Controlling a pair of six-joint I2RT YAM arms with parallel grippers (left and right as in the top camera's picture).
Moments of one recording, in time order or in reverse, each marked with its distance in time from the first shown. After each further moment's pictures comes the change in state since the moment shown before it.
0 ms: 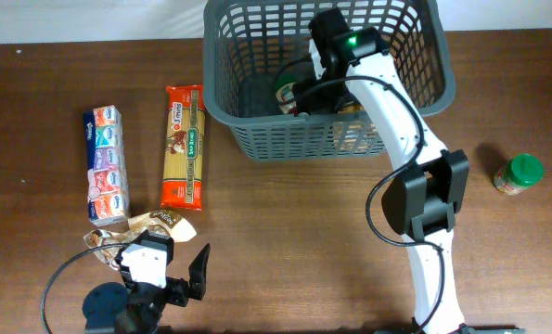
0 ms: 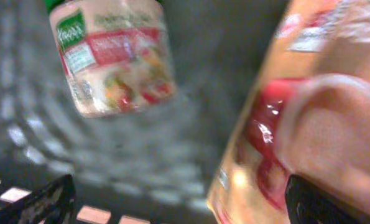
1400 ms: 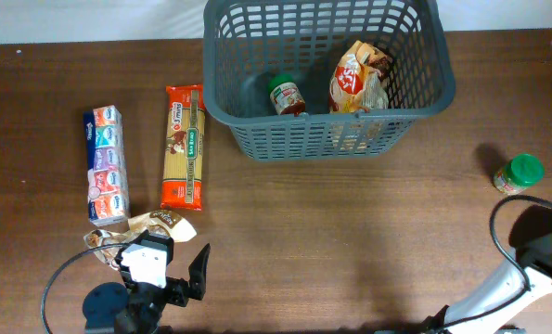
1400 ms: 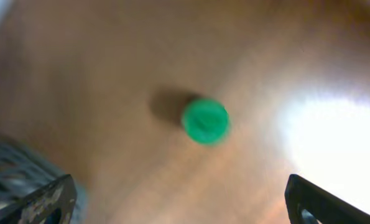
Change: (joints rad) left arm 0.000 0.000 0.000 0.000 0.000 0.000; right arm -0.906 -0.304 0.099 -0.352 0.071 0.277
